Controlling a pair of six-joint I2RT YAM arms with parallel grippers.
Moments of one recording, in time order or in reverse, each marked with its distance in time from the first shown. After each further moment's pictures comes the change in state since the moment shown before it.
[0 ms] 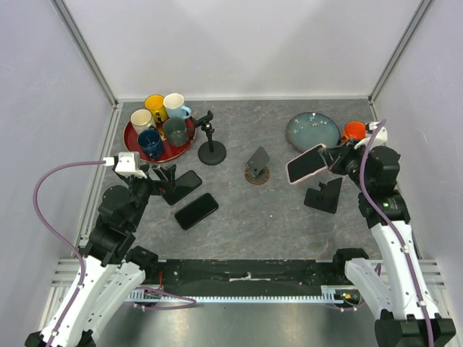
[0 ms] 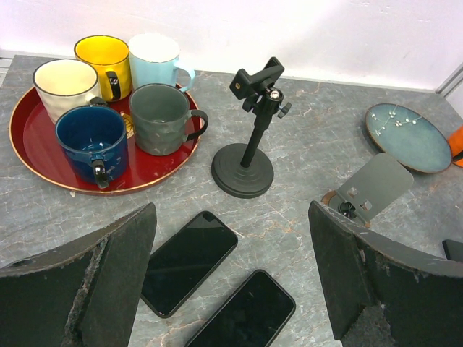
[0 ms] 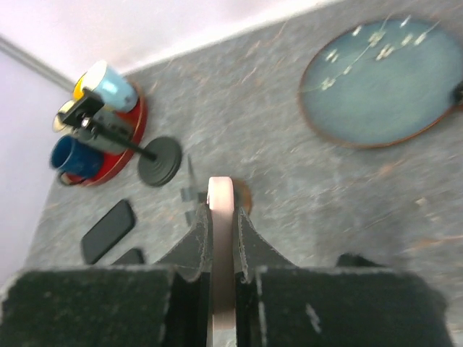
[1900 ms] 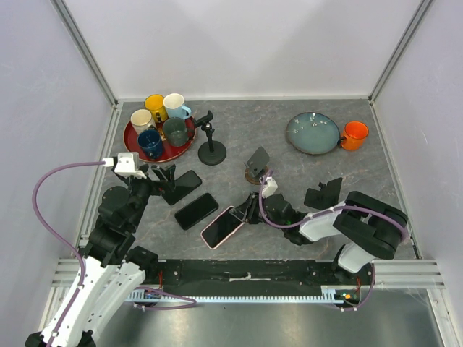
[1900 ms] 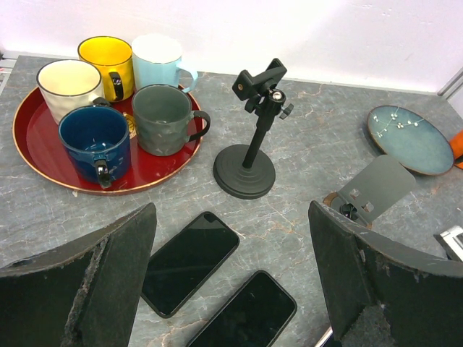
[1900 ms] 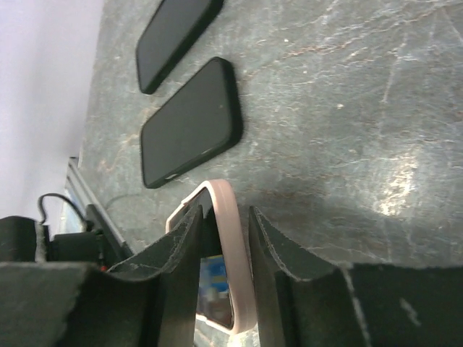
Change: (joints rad) left arm 0.000 -0.007 -0.003 0.000 -0.009 0.000; right arm 0.943 0.810 -0.513 1.215 0.271 0.546
